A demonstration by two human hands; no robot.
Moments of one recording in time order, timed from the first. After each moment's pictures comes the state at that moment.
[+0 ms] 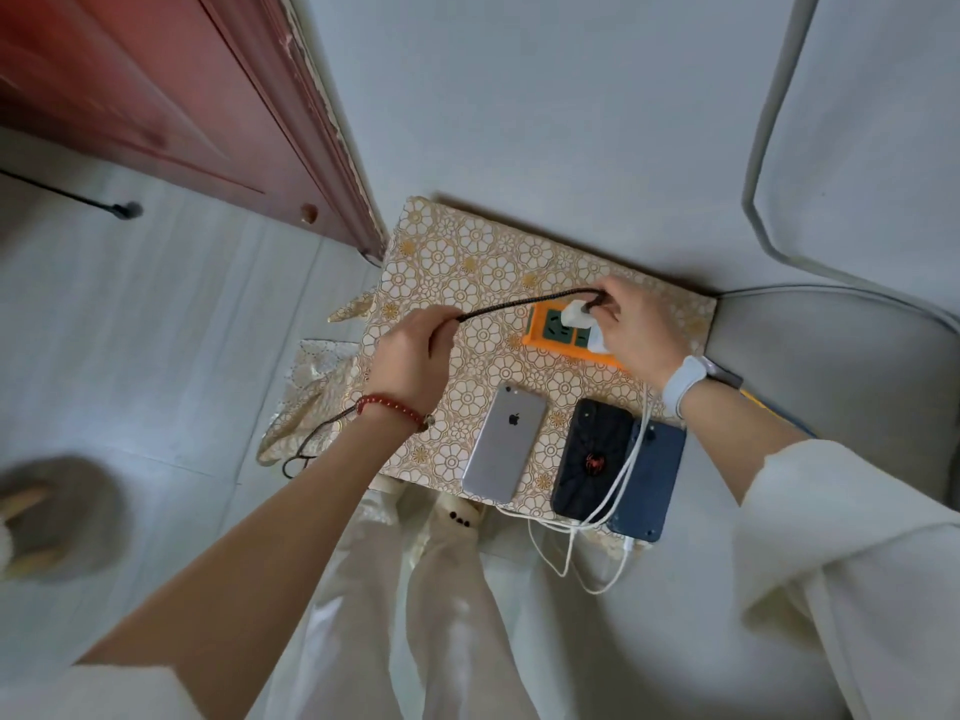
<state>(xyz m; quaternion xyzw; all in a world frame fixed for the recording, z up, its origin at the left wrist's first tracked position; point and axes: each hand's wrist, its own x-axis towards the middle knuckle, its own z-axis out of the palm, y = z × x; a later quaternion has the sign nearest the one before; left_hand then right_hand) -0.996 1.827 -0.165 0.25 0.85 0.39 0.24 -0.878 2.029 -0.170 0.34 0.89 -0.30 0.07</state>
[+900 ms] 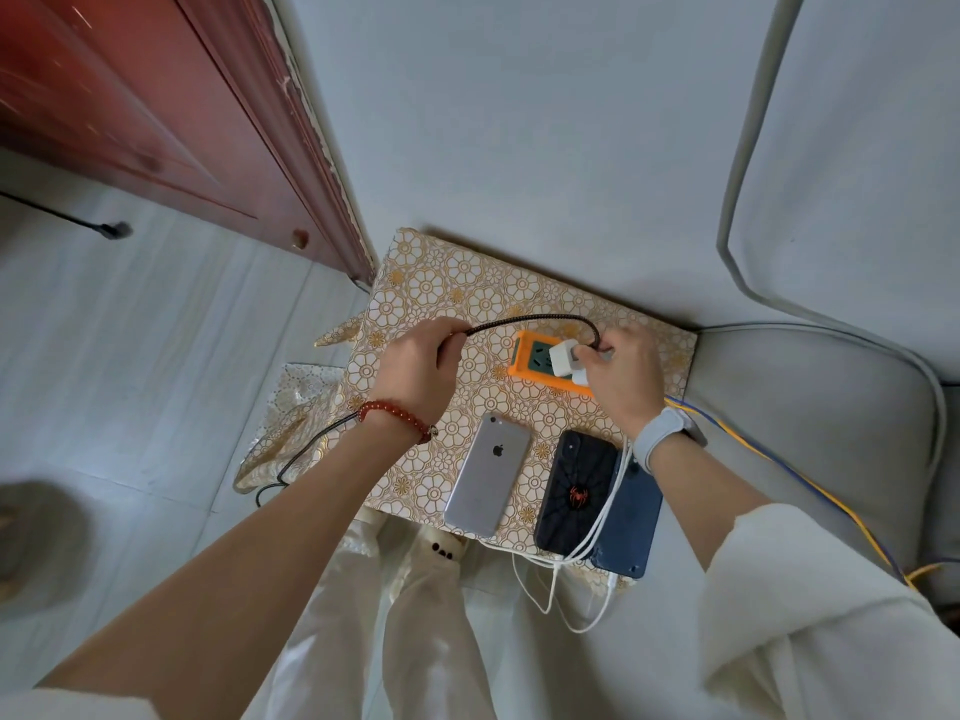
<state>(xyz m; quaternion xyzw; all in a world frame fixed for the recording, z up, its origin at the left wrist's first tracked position) -0.999 1.851 -0.156 0.26 0.85 0.39 0.26 -0.870 2.019 -0.178 0.46 0.85 -0.26 0.02</state>
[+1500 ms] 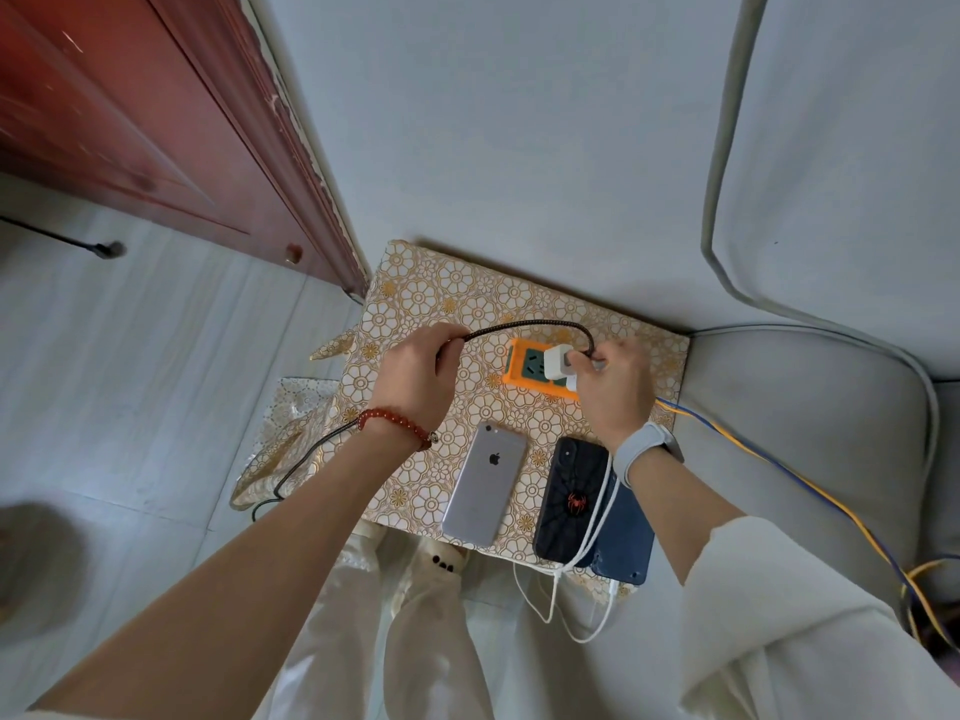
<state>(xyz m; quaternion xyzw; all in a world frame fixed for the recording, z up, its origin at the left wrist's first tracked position) -0.998 1.857 -0.153 0.26 0.85 0.39 0.25 -0.868 2.005 -0.185 0.53 0.81 -0.24 -0.04</state>
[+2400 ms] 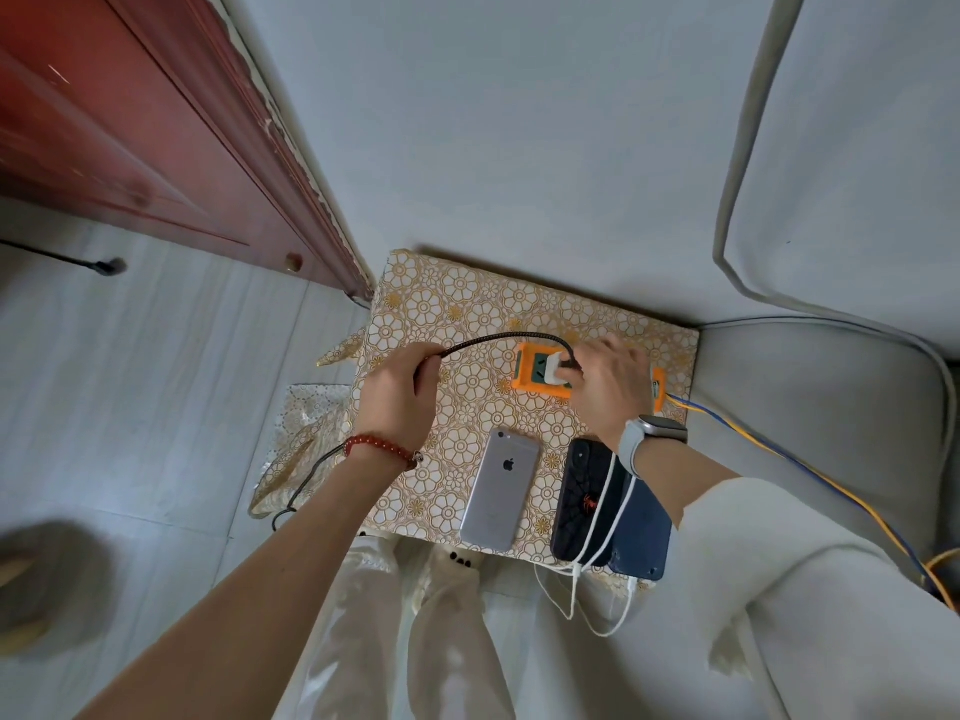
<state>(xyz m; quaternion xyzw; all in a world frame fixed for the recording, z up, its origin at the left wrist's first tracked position) -1.015 1.840 -0.163 0.25 0.85 0.38 0.25 -0.878 2.007 -0.187 0.35 0.93 -0.12 0.09</state>
